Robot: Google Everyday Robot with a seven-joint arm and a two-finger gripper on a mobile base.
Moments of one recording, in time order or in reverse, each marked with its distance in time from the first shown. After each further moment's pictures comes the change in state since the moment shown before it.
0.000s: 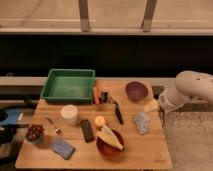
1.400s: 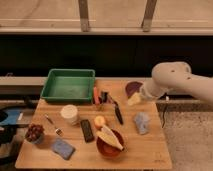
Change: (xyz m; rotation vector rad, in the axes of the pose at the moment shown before) arm -0.054 0.101 0.011 0.023 -0.030 -0.262
